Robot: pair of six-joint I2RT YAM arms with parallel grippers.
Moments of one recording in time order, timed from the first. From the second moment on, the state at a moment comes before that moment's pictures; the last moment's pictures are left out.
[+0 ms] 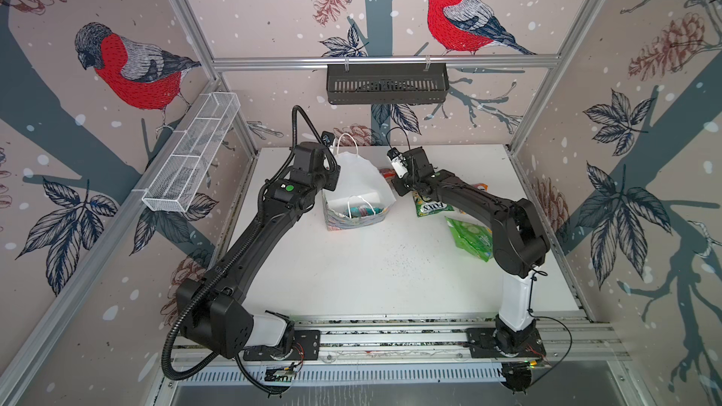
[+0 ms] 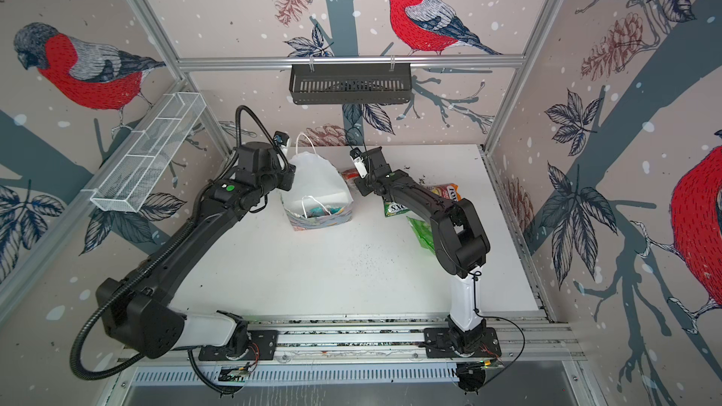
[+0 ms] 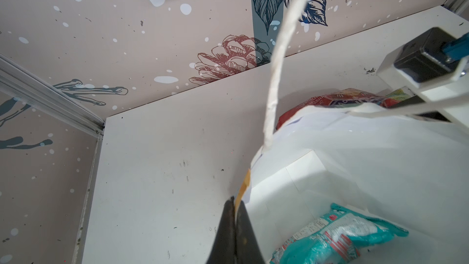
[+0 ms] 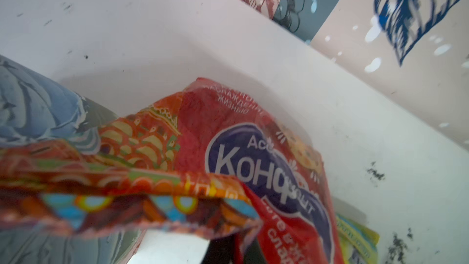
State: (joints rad) left arm -0.36 1.38 1.33 -0.49 -0.16 0.08; right arm 0.57 1.97 1.54 -0.33 0.01 -0.16
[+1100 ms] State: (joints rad) left arm -0.36 1.40 1.38 -0.56 -0.17 0.06; right arm 0.35 1.97 1.63 -0.41 -0.45 0.06
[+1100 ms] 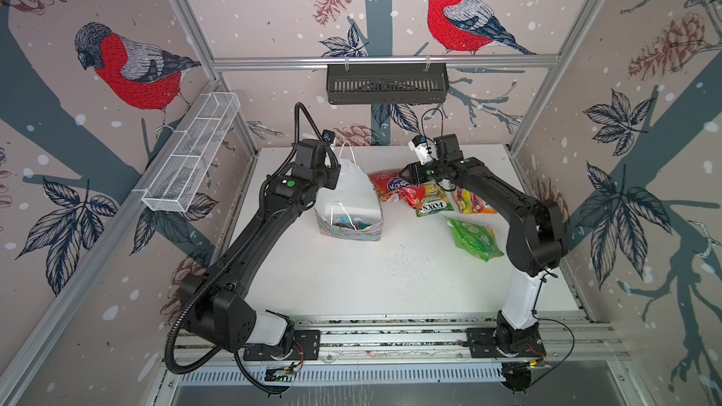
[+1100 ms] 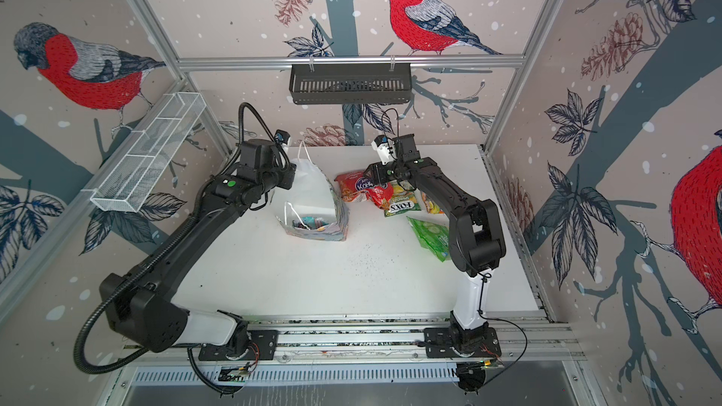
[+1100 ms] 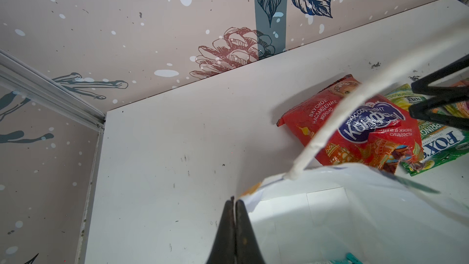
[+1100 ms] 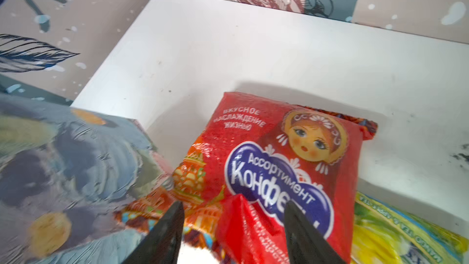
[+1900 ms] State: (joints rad) left arm -0.36 1.30 1.34 -0.66 -0.21 0.01; right arm 0.35 2.20 1.72 -0.48 -0.33 0.19
